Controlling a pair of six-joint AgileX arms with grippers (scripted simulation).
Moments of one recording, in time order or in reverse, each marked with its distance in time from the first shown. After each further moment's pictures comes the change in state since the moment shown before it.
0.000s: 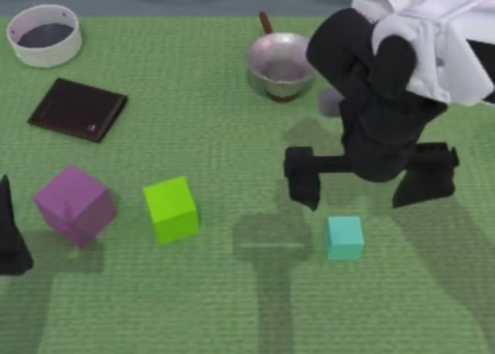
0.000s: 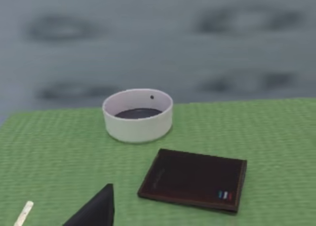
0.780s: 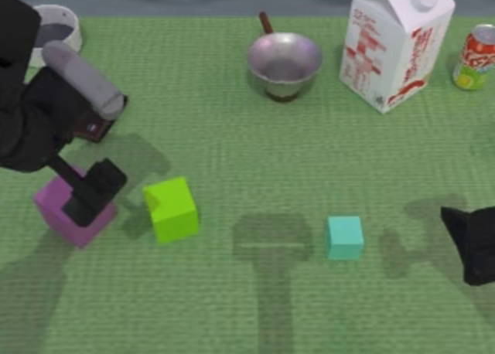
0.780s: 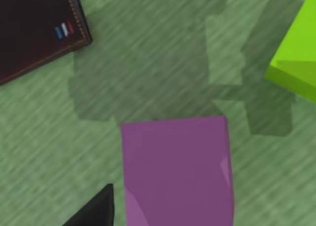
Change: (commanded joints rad) left arm -0.264 1.219 0.893 -0.659 -0.003 0.439; right arm -0.194 -1.207 -0.948 0.615 -0.029 -0.348
